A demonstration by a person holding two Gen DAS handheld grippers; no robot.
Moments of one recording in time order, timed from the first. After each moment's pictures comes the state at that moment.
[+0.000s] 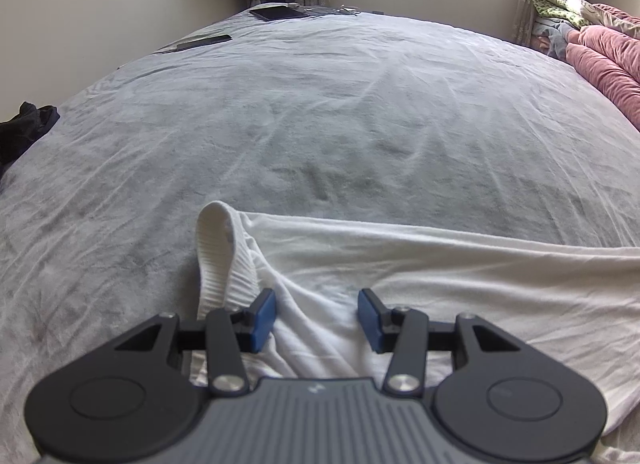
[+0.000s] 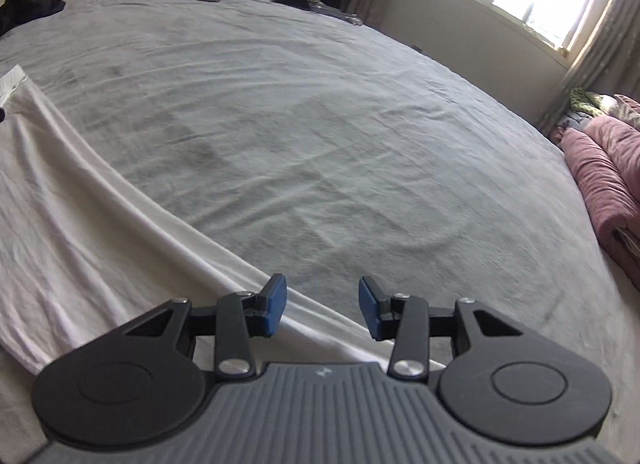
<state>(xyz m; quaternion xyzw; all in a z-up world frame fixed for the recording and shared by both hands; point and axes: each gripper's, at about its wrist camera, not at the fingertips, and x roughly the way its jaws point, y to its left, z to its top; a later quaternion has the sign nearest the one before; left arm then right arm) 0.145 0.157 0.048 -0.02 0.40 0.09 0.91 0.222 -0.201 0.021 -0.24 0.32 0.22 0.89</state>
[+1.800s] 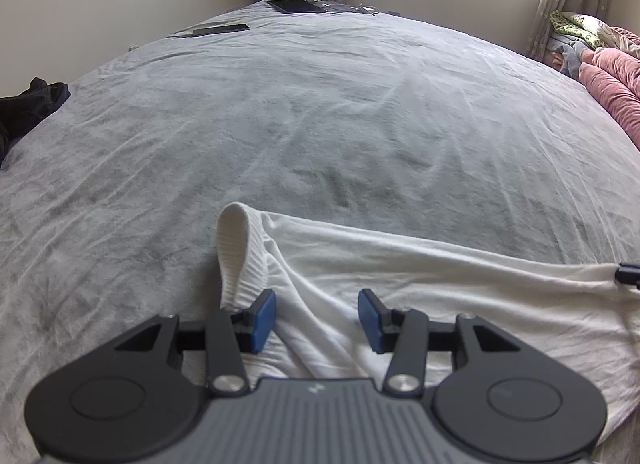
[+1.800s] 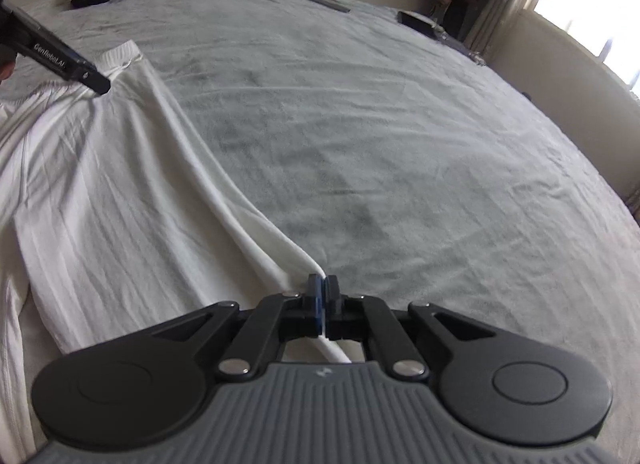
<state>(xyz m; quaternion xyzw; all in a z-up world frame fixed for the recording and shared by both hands) 0.145 0.176 0.058 -0.06 0.40 0.10 0.91 0.215 -0.132 0.034 -0.28 0.29 0.33 0.85</state>
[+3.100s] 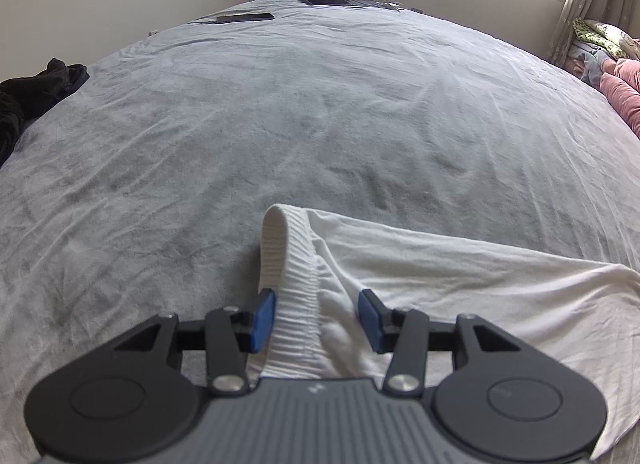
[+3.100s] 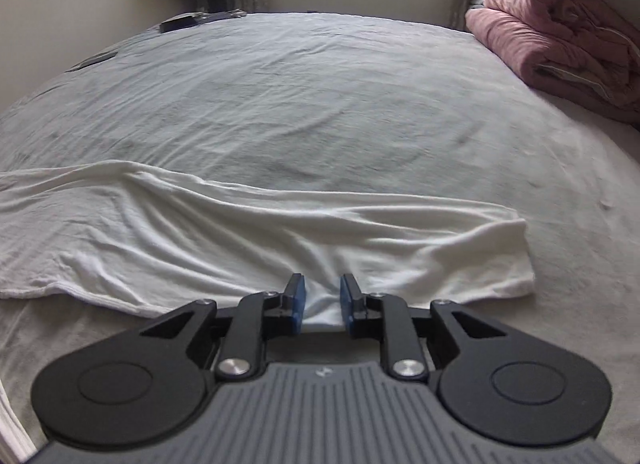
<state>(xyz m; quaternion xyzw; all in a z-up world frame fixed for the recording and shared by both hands) 0.149 0.196 0.053 -0.07 0.42 0.12 0.90 0.159 -0.327 0.012 -0.03 0.37 0.07 0.92</state>
